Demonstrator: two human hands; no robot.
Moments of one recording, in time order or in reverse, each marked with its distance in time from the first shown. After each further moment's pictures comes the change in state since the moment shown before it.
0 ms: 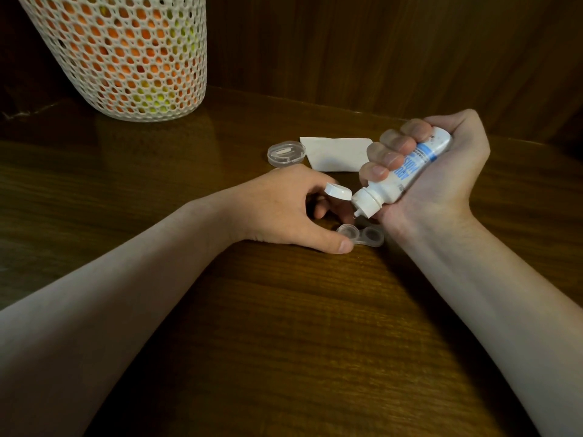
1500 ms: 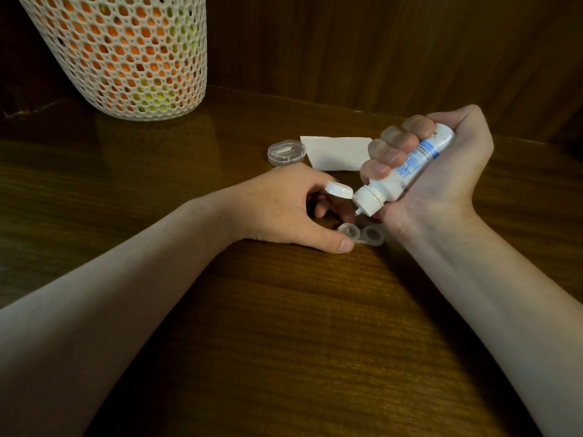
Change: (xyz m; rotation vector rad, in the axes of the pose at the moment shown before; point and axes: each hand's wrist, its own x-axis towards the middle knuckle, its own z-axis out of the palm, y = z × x) left_hand 0.001 0.000 0.001 -0.026 0.010 0.032; right_hand 0.000 -0.002 0.001 -0.120 0.024 -0.123
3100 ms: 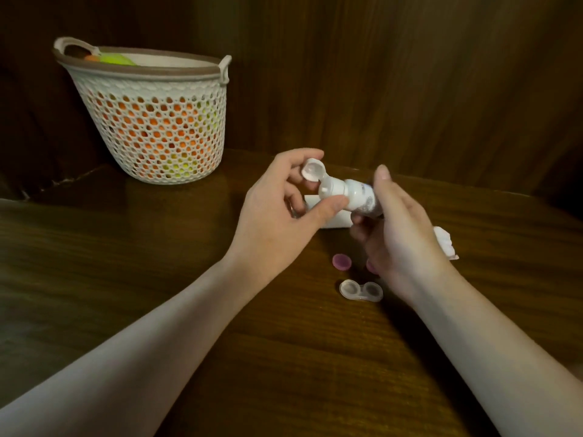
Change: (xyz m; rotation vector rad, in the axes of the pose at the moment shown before) left_hand -0.007 0.021 -0.004 -0.122 0.894 0.109; right_hand 0.009 0.005 -0.005 -0.447 -0.081 0.019
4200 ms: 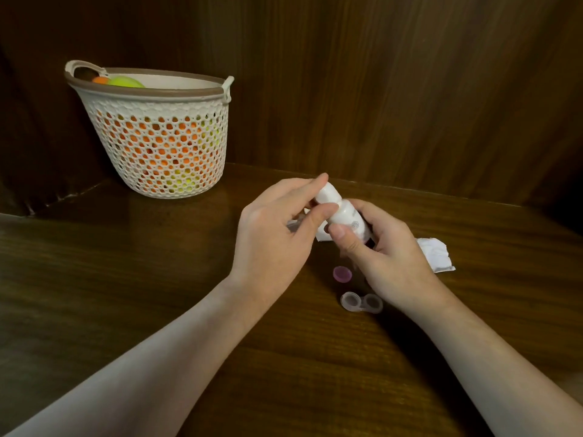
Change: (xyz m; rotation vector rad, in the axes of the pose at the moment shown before) left_hand -0.002 0.006 0.000 0.183 0.147 0.273; right_hand -0.006 0.004 -0.010 -0.783 -0.274 -0.341
